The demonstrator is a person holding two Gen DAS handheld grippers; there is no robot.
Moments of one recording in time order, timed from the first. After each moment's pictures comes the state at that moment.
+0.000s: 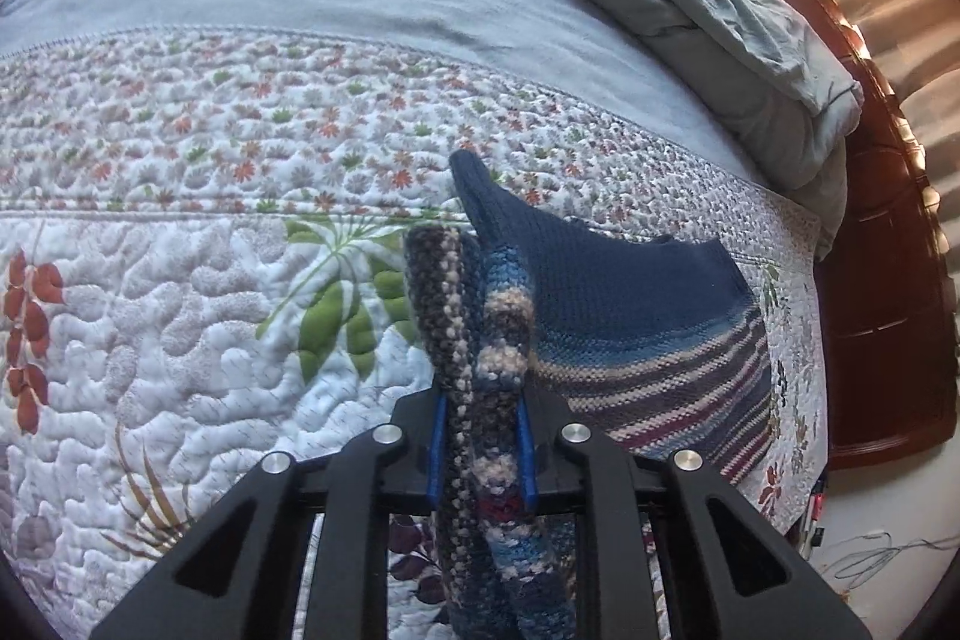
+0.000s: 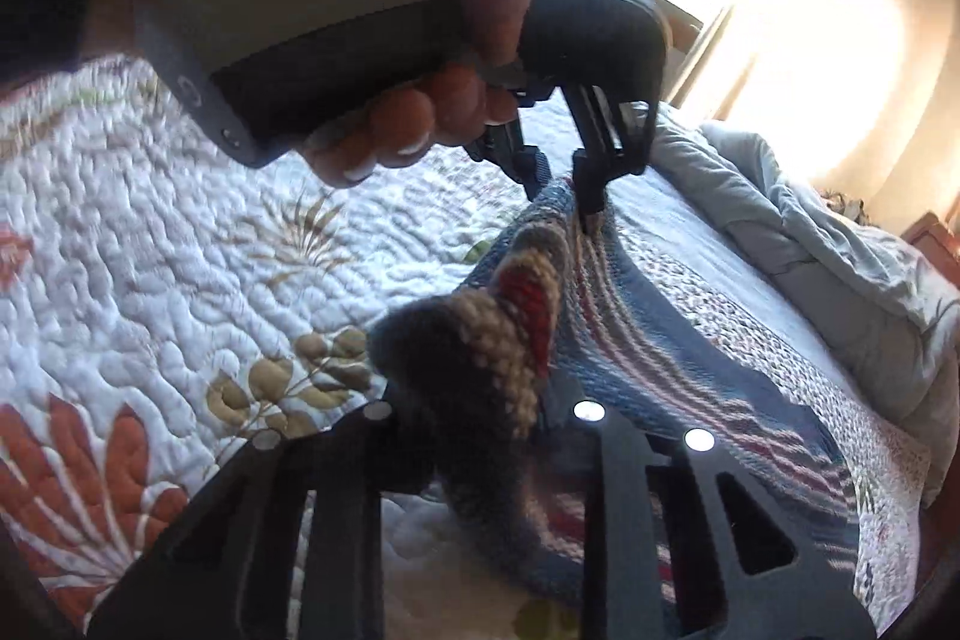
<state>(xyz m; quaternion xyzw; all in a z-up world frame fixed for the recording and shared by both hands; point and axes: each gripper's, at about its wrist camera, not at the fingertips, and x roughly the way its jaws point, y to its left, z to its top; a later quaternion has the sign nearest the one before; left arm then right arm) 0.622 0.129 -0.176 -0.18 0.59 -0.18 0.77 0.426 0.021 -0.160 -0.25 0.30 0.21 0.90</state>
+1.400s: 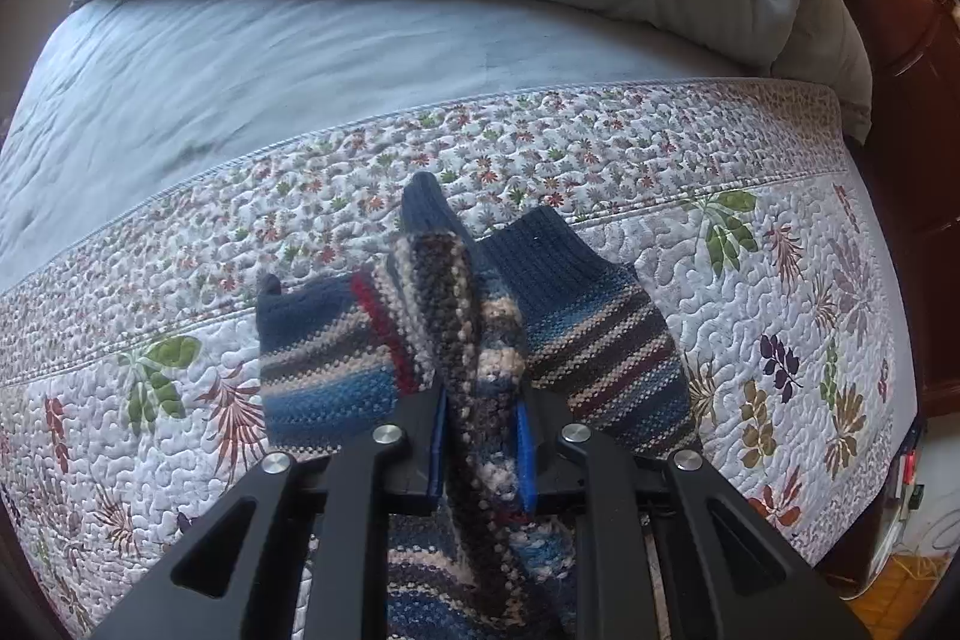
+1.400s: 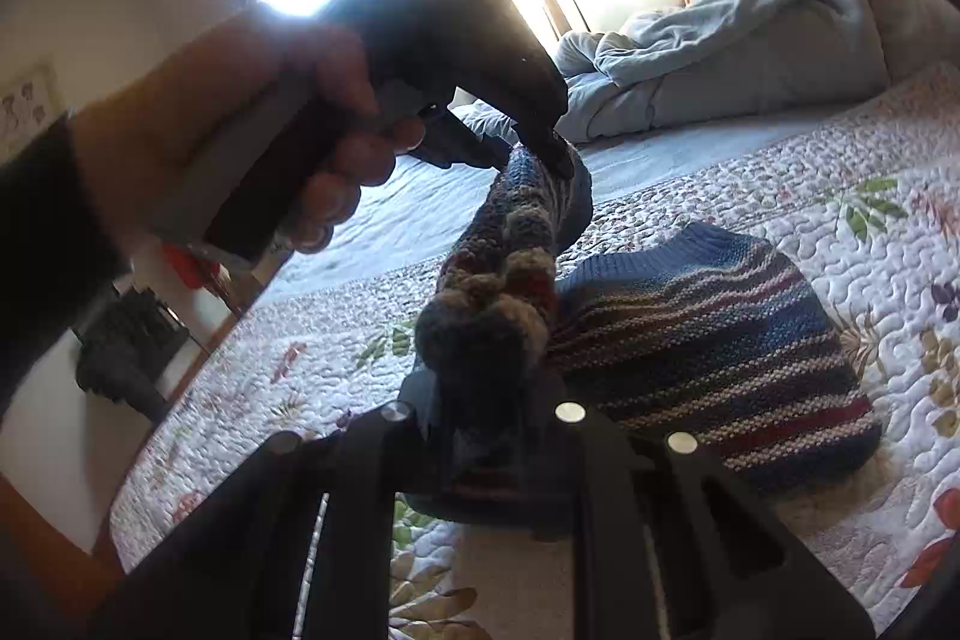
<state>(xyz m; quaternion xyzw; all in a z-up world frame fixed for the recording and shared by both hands) 0.632 -0.192 -0.085 0.00 0.59 -0.13 0.79 0.437 -0.305 -0.096 0.17 0.31 0.20 0.92</state>
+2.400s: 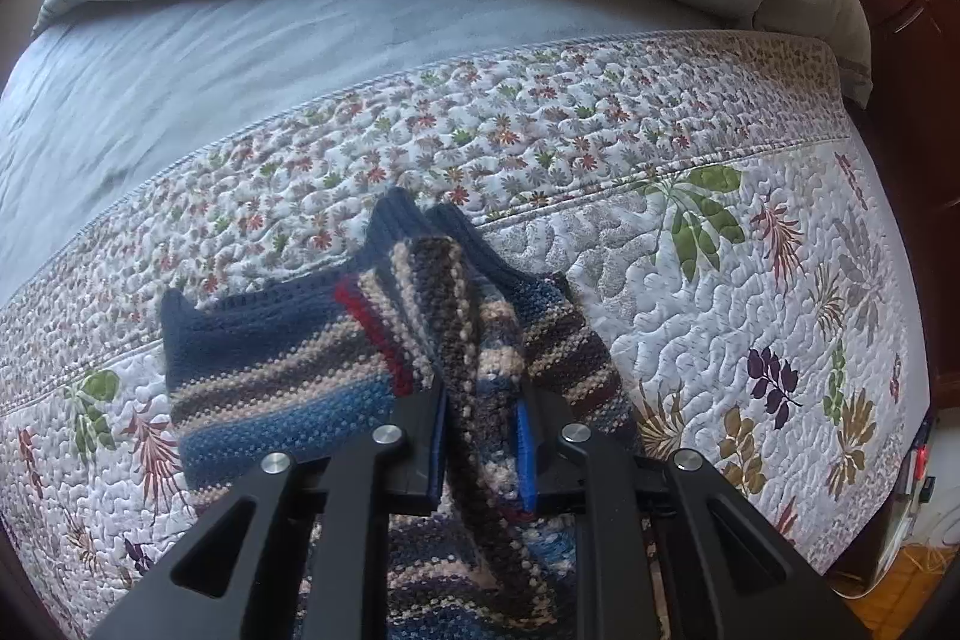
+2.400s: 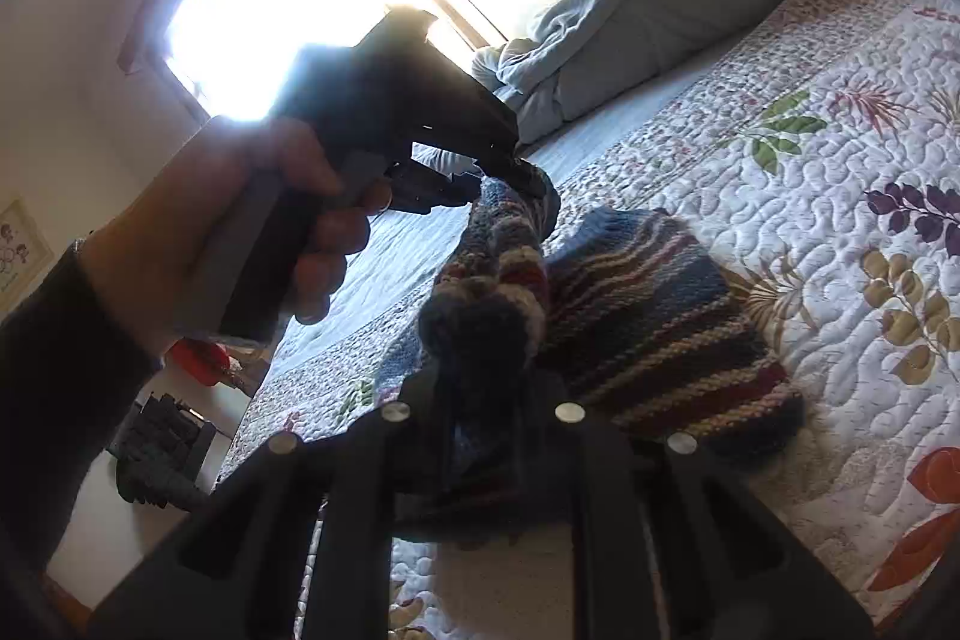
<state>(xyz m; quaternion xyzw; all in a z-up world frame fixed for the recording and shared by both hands) 0.655 -0.286 -0.126 0.03 0.61 -0.15 0.78 0.439 -0.400 -0.132 0.30 0.30 0.15 0.89</state>
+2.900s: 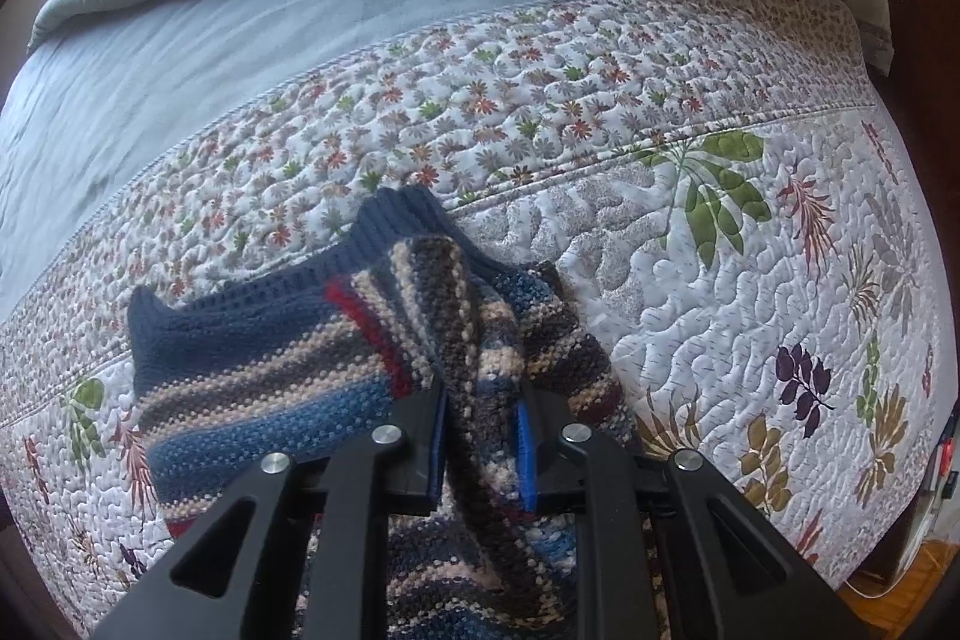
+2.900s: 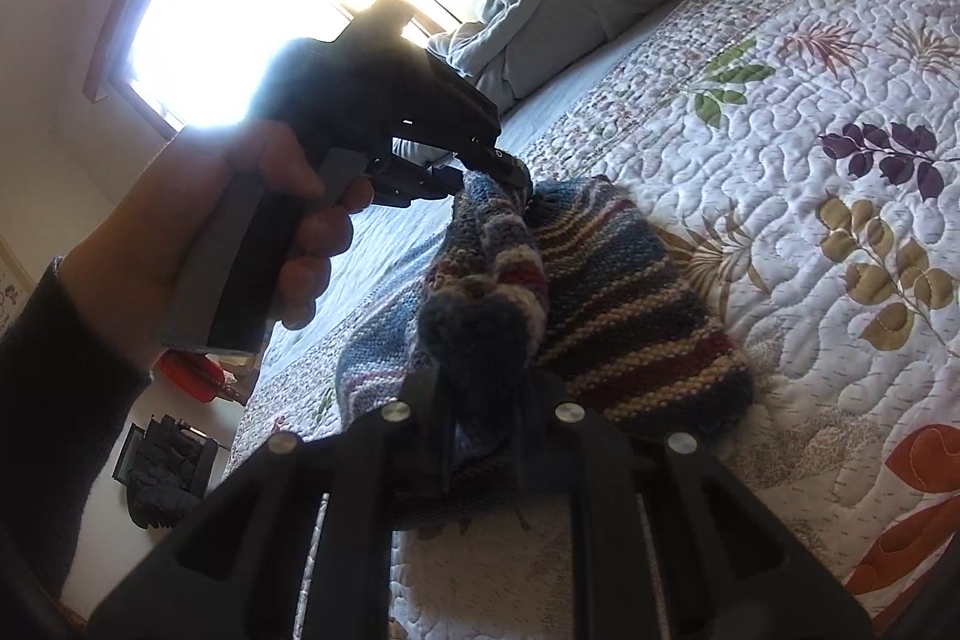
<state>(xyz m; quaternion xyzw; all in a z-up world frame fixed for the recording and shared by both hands) 0.659 -0.320 -0.159 0.07 0.63 -0.14 0.76 0.446 -0.425 -0.160 0.33 0.34 0.12 0.87</state>
